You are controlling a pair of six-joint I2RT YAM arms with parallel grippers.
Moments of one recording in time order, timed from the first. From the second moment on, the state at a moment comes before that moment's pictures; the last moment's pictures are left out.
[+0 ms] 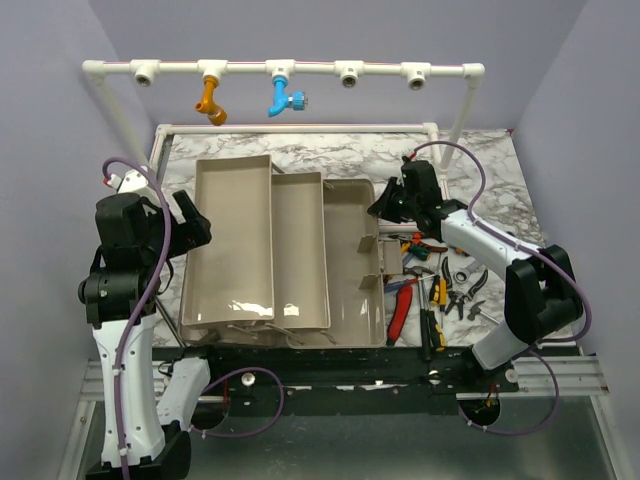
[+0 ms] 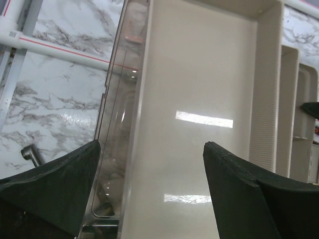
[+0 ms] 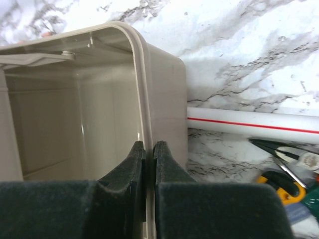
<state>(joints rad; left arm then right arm) 0.10 0.81 1.26 -0.99 0.12 -0.30 0.43 1.60 1.09 -0.17 -0.09 0.60</state>
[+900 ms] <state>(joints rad) -0.01 0.74 1.29 -0.96 0.41 -0.31 0.44 1.49 1.14 -0.19 0.07 0.71</state>
